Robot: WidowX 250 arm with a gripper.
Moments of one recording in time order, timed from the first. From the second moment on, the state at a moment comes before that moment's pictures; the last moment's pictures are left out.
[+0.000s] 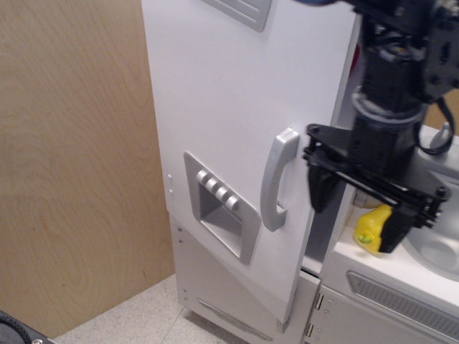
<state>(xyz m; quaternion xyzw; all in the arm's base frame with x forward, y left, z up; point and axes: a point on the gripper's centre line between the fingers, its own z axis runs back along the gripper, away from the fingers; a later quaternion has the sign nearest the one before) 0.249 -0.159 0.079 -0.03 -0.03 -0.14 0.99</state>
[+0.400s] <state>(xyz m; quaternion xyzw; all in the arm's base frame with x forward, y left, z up) 0.282 -0.190 0.066 -0.04 -0.02 -0.14 0.99</state>
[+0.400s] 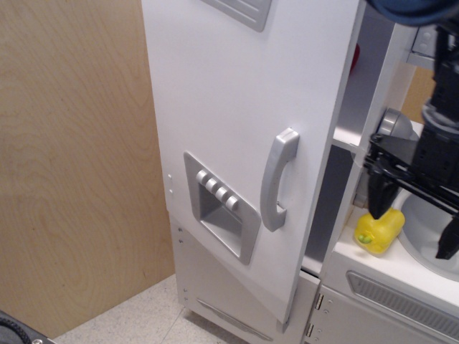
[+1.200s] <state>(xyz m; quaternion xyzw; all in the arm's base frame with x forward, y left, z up) 0.310 -0.149 0.060 0.07 -0.08 -0.13 0.99</state>
